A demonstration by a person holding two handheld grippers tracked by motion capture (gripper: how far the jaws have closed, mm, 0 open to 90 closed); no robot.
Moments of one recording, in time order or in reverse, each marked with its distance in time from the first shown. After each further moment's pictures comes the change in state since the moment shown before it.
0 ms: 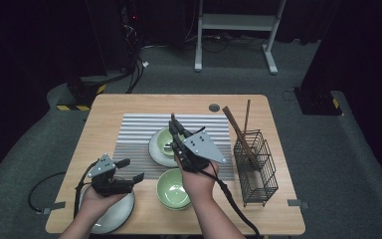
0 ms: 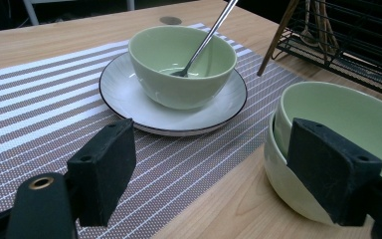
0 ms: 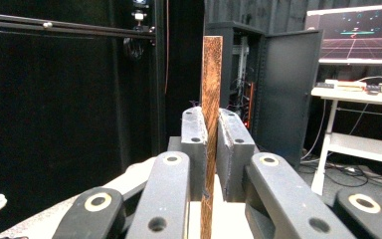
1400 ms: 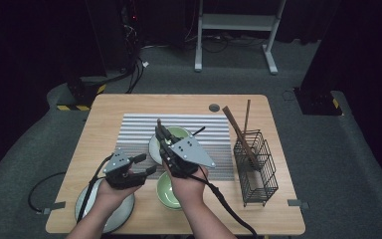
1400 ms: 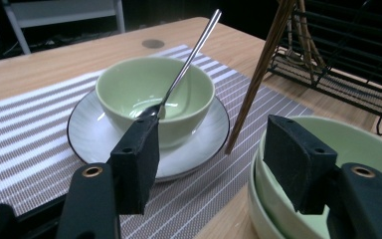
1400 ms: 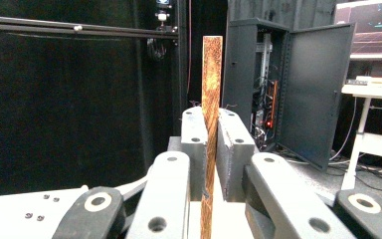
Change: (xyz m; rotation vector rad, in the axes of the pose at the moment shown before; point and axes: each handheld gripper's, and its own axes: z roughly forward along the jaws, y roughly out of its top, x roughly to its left) left arm -0.026 0.011 0.029 -0.053 -0.050 0.043; right arm 0.024 -0.003 0.003 0.002 0.081 0.027
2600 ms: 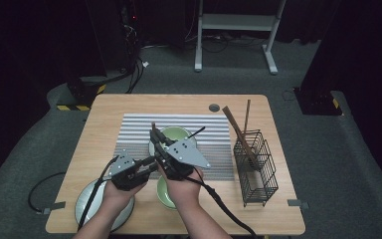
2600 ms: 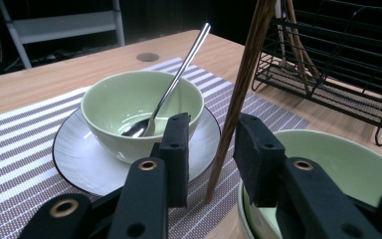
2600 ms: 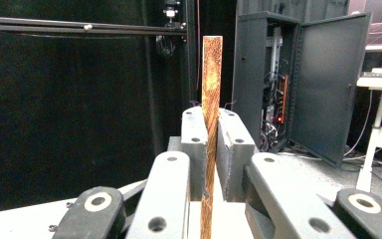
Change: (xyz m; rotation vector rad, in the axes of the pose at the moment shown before) left arm -0.009 -0.011 0.010 -0.045 -0.017 -0.001; right arm 0.009 -0.005 0.004 0.011 0.031 0.023
